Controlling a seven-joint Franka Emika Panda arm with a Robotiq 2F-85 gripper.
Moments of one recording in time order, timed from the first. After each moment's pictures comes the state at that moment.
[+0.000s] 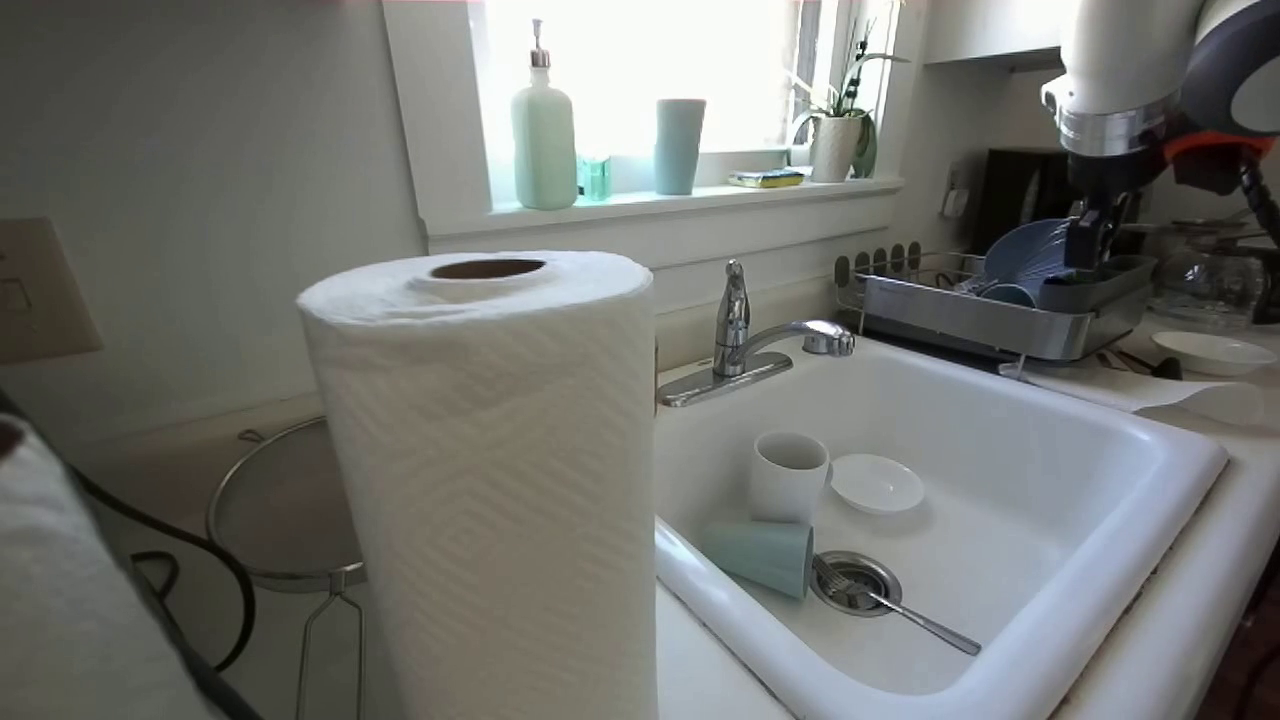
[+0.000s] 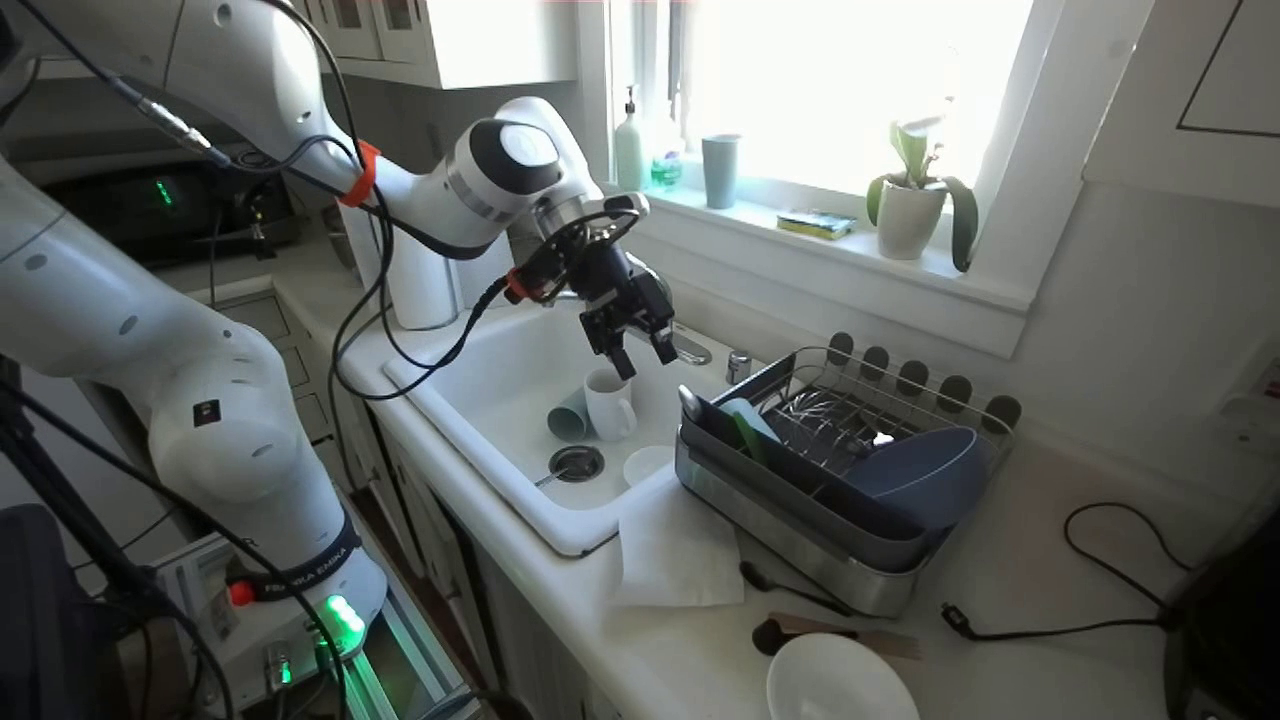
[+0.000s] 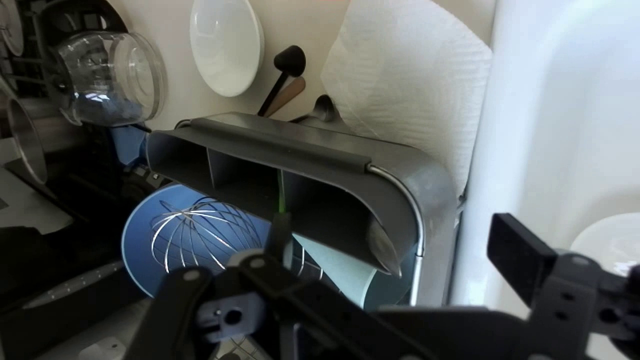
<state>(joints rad) -0.15 -0.45 -0.04 -2.57 -0.85 2.12 0.29</state>
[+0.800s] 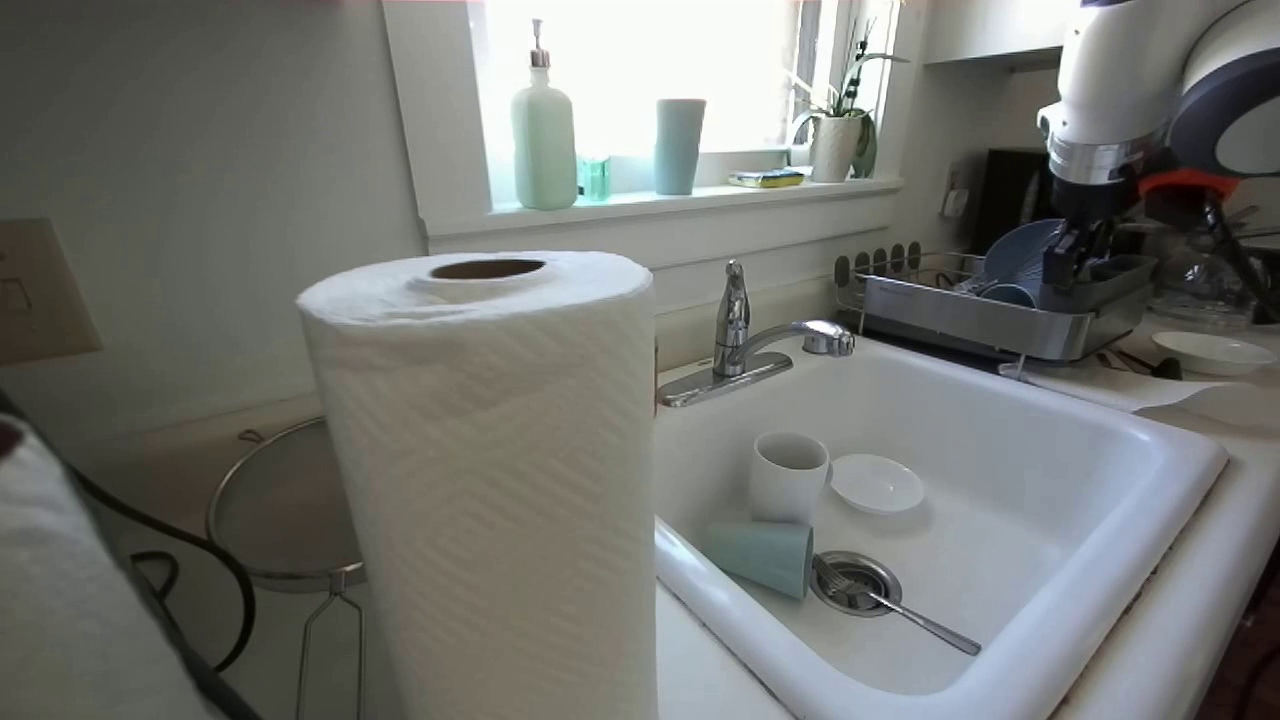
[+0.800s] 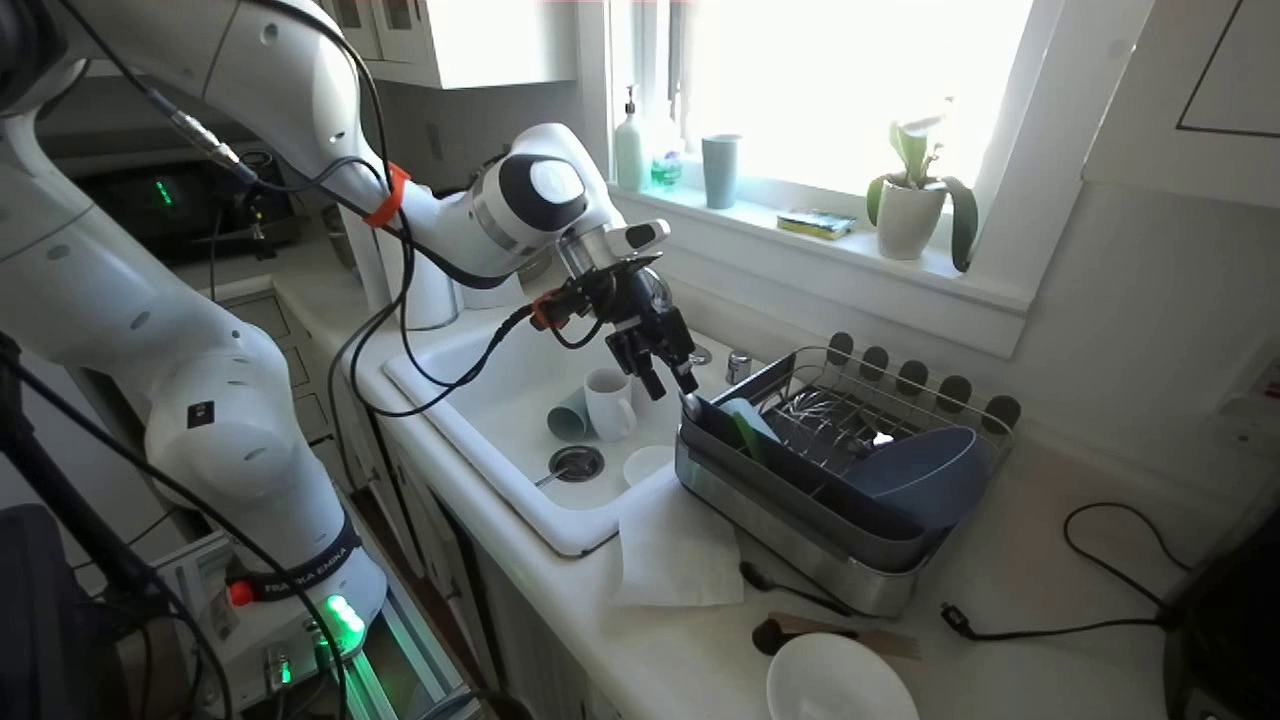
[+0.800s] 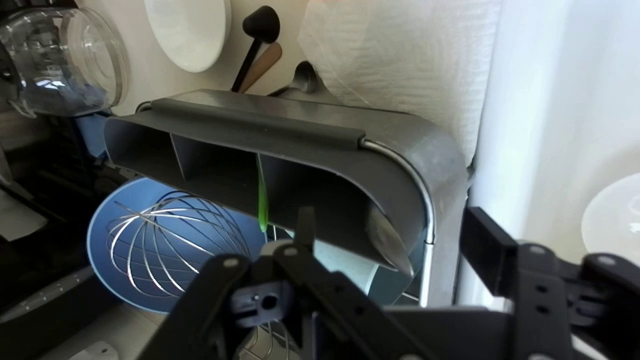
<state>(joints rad) -0.20 -0.37 -0.10 -2.58 -0.91 2.32 0.37</state>
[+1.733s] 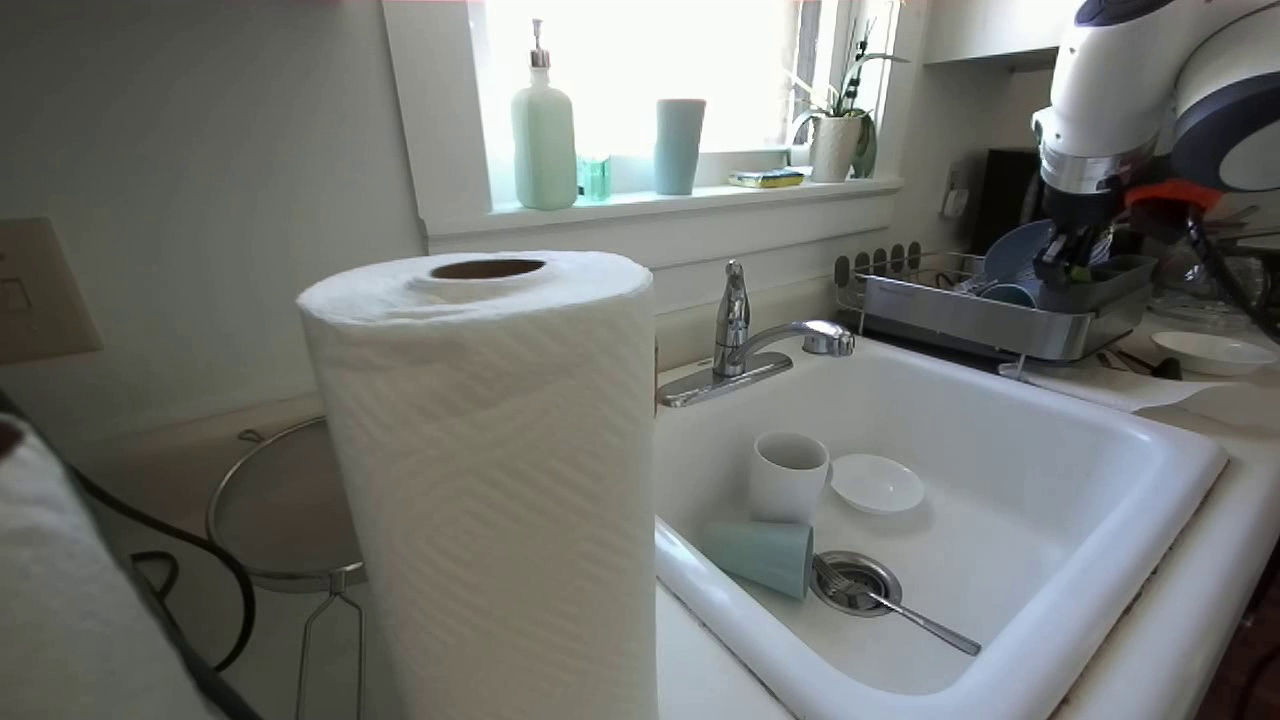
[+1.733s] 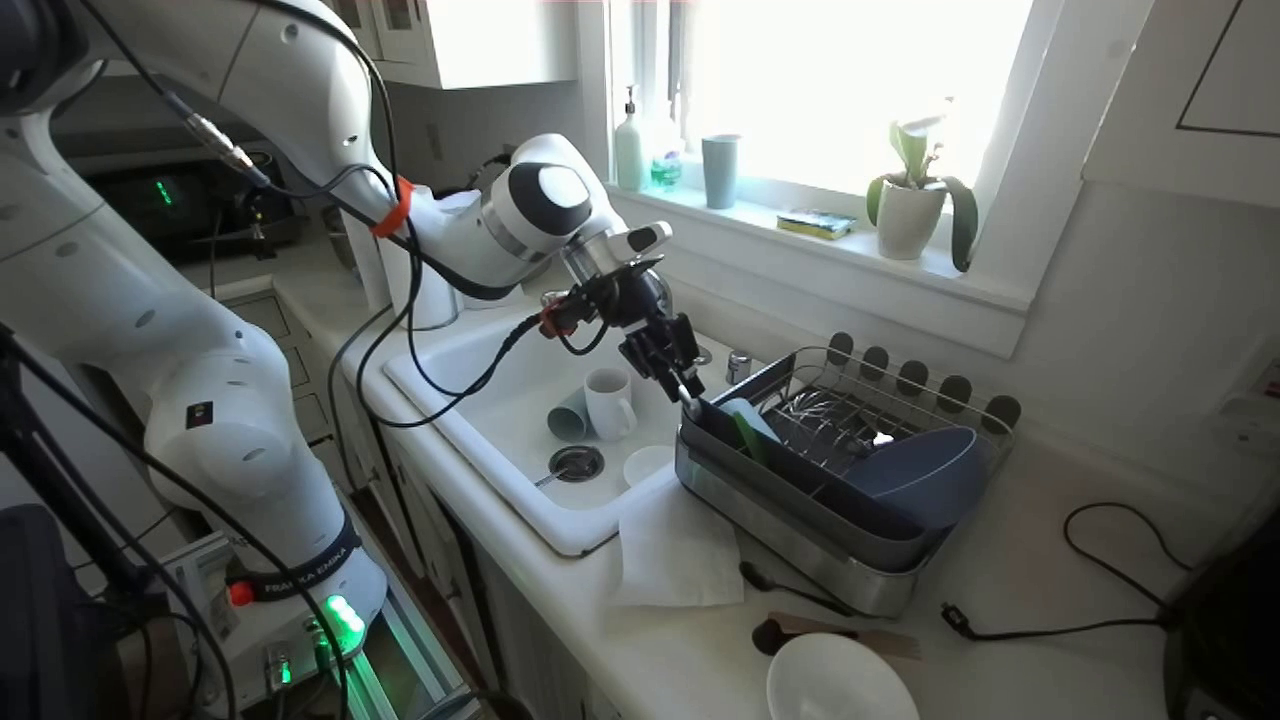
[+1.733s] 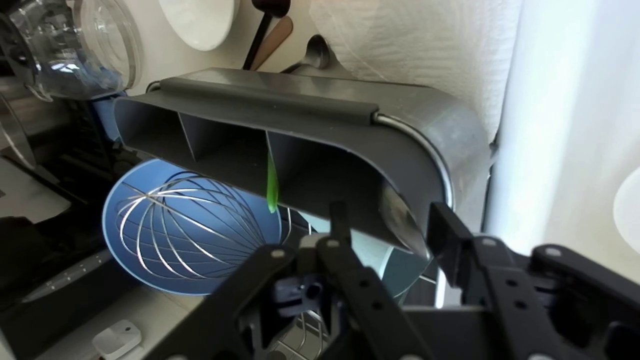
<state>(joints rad) -0.21 -0.33 -0.10 -2.57 -1.01 2.37 0.47</state>
